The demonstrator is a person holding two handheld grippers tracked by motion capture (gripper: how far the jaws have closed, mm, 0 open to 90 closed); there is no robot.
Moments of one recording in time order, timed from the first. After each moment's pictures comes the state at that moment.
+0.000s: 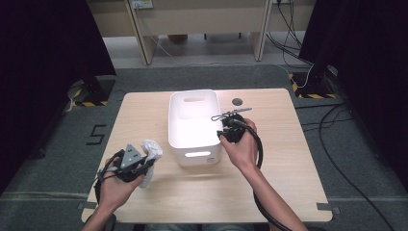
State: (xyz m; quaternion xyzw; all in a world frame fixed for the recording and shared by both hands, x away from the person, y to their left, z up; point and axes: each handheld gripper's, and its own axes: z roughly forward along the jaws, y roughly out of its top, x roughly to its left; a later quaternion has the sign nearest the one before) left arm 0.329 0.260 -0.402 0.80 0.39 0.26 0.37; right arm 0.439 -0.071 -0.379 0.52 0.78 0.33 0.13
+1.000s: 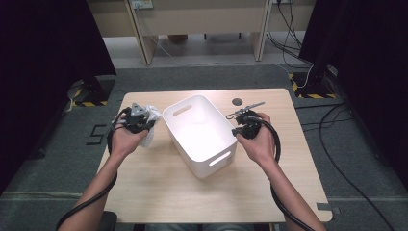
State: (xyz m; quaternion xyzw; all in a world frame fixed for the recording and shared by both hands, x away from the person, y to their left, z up) left arm 0.466 0.265 -0.389 0.80 0.42 0.28 0.34; right arm 0.448 -0.114 -0.370 0.47 0.82 0.30 0.13
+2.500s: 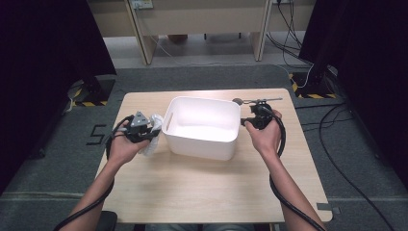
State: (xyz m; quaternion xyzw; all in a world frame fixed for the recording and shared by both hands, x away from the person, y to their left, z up) left arm 0.434 0.263 -0.401 0.83 0.34 0.24 0.36; right arm 0.478 -0.149 -0.380 0.60 0.71 0.35 0.14
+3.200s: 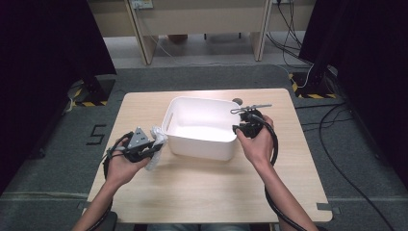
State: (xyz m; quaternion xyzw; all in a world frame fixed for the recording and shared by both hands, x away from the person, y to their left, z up) left arm 0.382 0.249 -0.404 0.83 0.32 0.24 0.39; right arm 0.451 -0.115 -0.378 0.56 0.74 0.34 0.15
